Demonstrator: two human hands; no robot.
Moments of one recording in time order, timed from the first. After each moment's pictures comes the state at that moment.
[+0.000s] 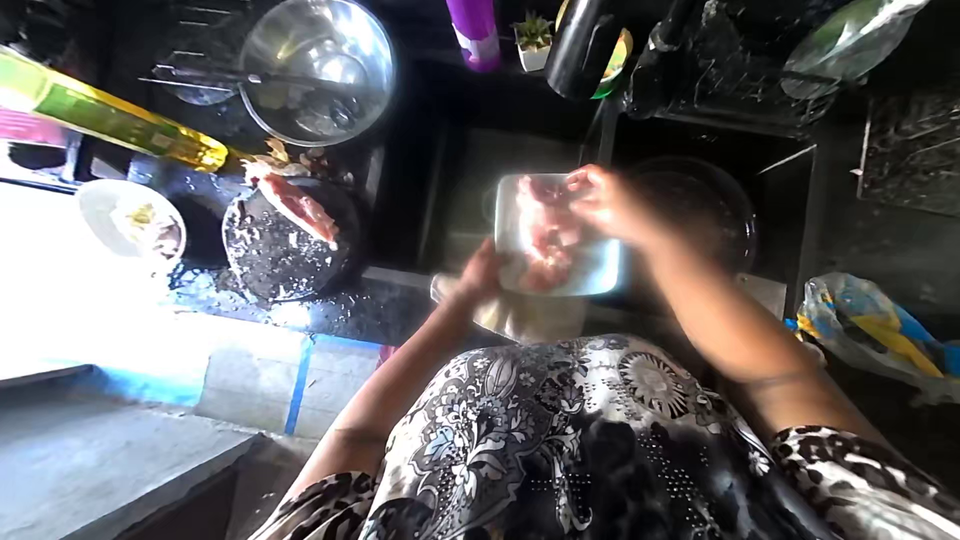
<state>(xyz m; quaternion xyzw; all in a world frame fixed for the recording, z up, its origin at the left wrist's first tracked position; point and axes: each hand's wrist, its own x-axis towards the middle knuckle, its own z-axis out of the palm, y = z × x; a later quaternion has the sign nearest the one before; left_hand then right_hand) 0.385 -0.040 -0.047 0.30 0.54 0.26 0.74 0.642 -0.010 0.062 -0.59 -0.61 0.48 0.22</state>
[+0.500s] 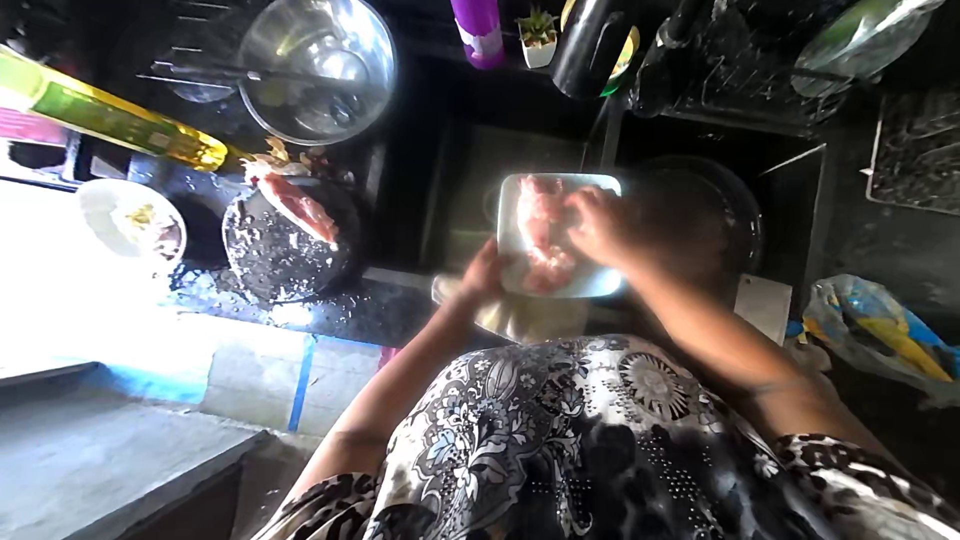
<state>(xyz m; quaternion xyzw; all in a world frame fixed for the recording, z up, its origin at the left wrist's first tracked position) 0.382 -0.044 -0.046 0.37 0.53 0.24 0.72 0.628 -0.025 0.019 -0.63 -0.73 0.25 0.10</state>
